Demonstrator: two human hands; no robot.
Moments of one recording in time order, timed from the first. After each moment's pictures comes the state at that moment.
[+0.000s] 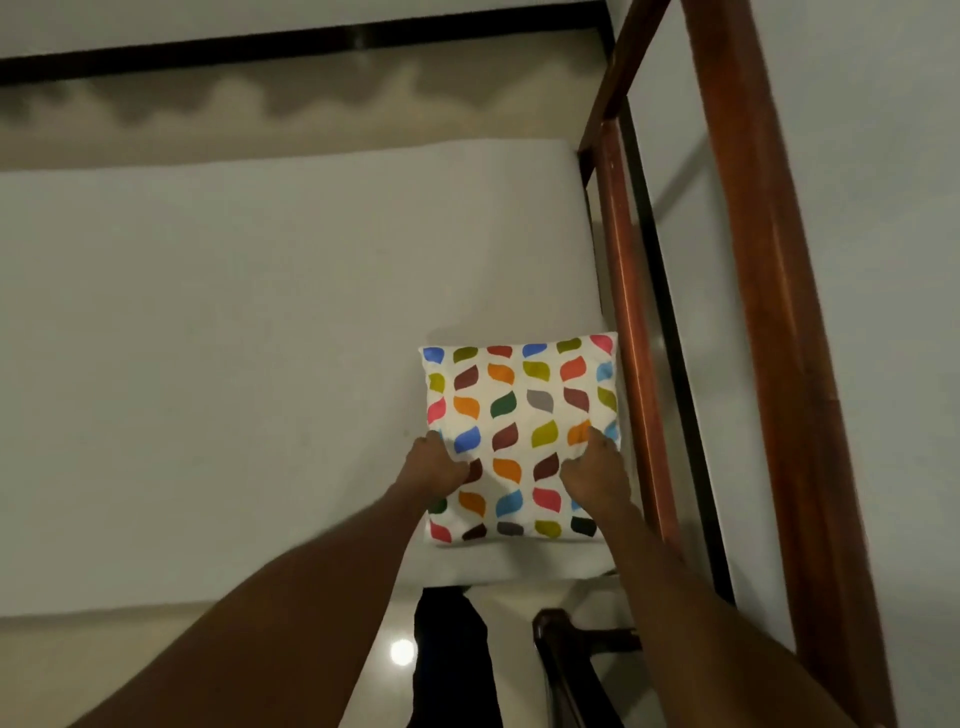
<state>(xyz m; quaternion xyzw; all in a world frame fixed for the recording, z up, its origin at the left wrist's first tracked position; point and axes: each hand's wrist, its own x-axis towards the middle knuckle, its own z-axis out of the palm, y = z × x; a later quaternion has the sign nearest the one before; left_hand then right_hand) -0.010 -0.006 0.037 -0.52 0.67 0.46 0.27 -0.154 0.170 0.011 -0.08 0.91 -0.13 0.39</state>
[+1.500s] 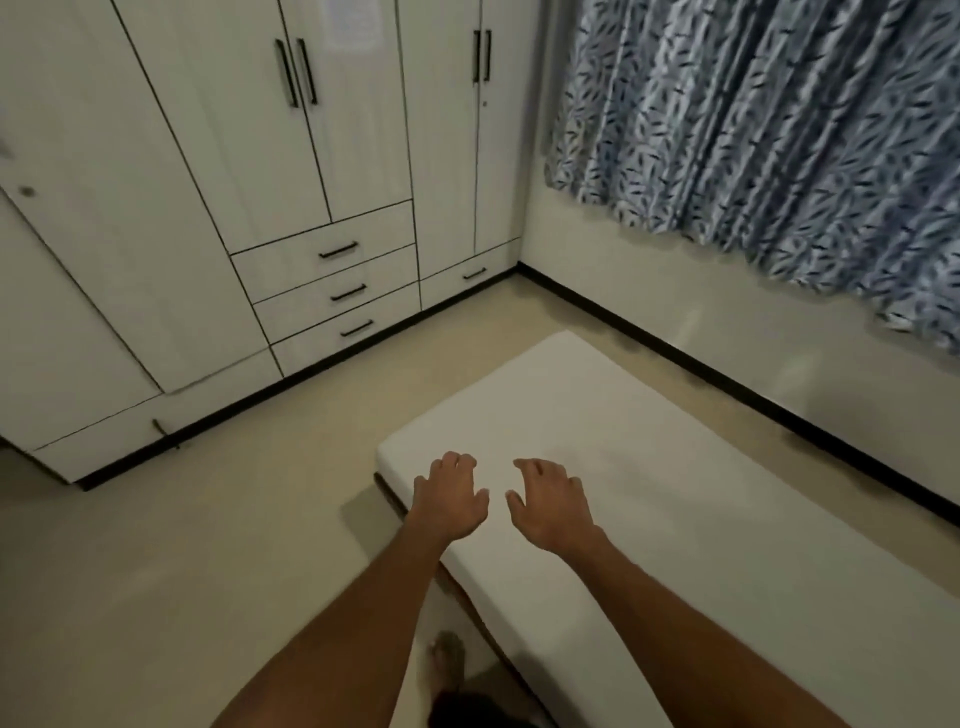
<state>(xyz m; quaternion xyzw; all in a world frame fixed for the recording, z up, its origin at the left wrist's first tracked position) 0.937 -0.374 0.357 -0.71 0.67 0.21 -0.04 0.762 -0.391 0.349 -0.79 0.60 0.00 0.13</state>
